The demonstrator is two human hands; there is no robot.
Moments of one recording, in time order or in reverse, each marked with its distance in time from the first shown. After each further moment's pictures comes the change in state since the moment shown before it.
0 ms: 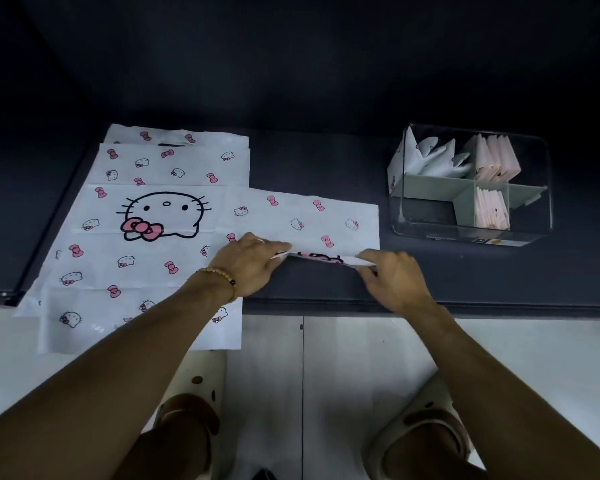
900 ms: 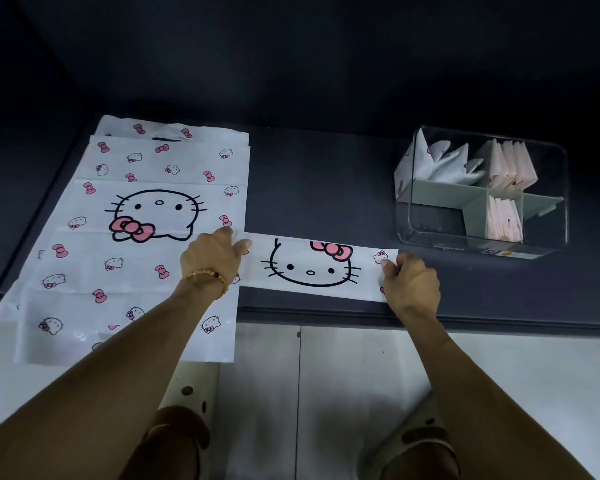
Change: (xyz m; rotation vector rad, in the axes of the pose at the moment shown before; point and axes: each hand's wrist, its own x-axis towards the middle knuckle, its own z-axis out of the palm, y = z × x) left_hand 0.019 -0.033 0.009 0.011 0.201 -0.597; right_hand 0.017 0.015 0.020 0.094 0.178 0.593
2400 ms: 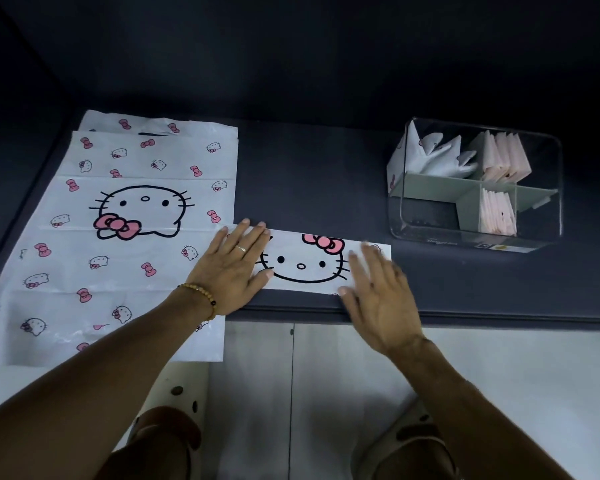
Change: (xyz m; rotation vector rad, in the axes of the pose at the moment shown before) left_hand -0.021 0.004 0.021 0.347 0.016 0.689; right_hand -0.039 0.014 0.004 -0.394 -0.104 -0.704
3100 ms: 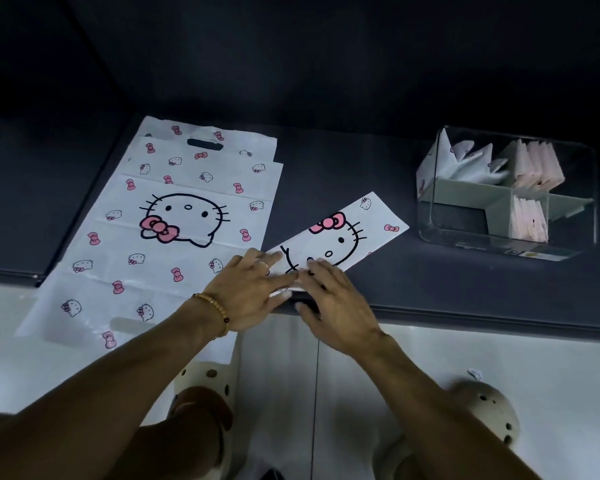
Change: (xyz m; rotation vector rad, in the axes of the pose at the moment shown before) left_hand -0.055 -0.001 -0.027 -0.015 -0.019 0.102; right_hand 0.009 -0.094 0.005 0.324 0.028 -0.303
